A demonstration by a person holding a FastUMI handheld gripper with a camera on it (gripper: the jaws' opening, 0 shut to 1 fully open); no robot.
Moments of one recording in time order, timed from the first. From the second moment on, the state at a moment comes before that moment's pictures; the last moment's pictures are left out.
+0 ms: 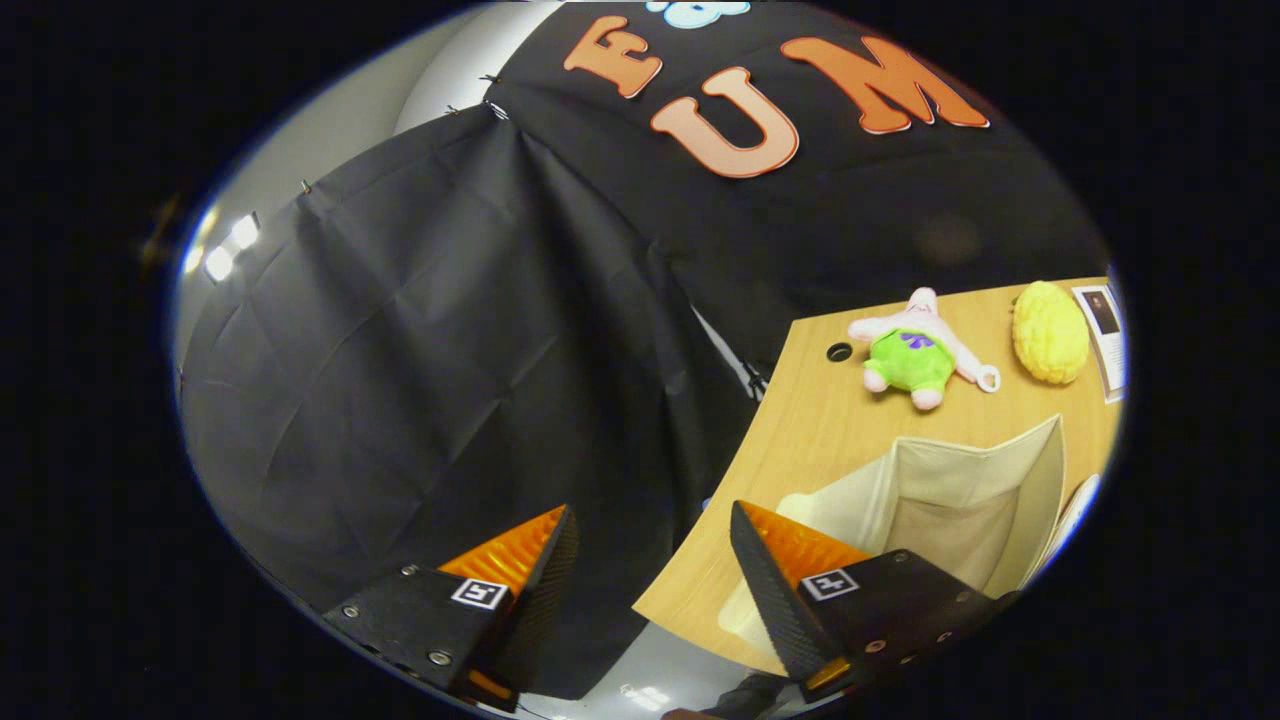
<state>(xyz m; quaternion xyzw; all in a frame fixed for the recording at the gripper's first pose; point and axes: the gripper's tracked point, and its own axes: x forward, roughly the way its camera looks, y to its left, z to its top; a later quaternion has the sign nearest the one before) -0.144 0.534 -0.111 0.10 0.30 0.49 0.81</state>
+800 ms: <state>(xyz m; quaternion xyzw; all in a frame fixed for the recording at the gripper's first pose) -0.015 0.286 -0.154 0.06 0.21 0.25 0.94</state>
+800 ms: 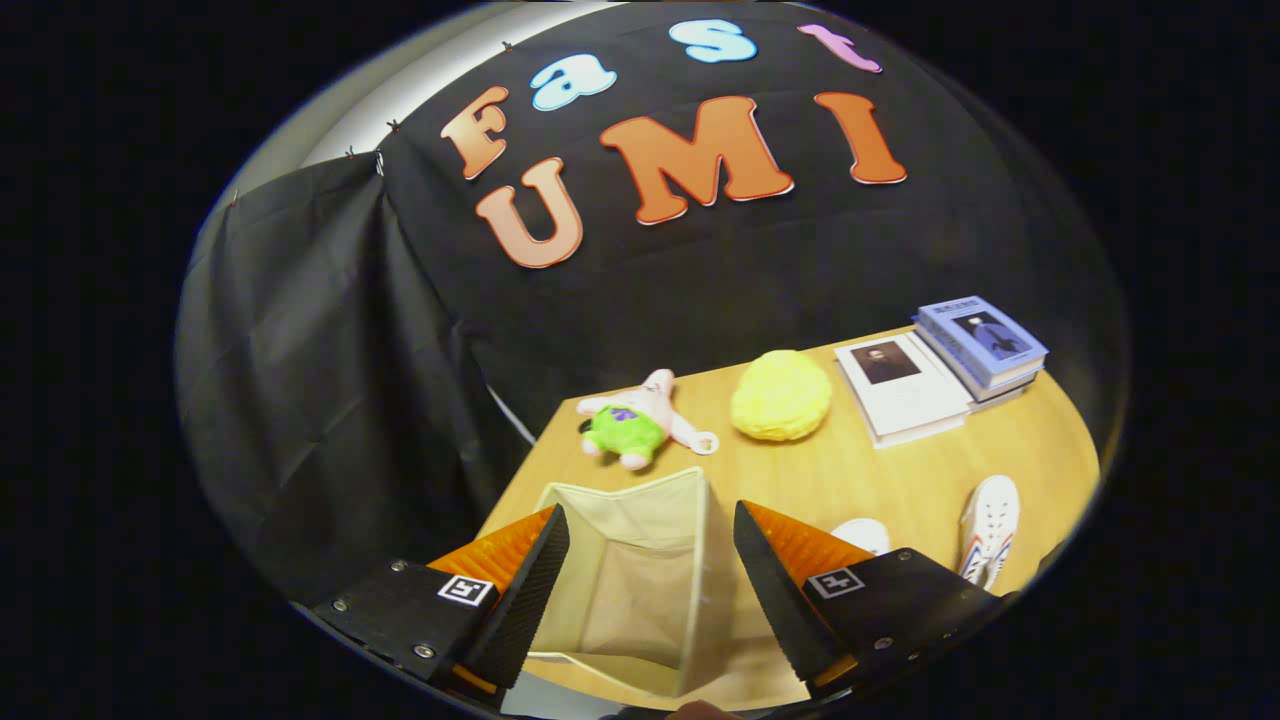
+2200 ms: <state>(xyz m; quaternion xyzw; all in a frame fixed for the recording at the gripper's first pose) 0.006 0.134 -0.362 0.01 0.37 0.09 0.92</state>
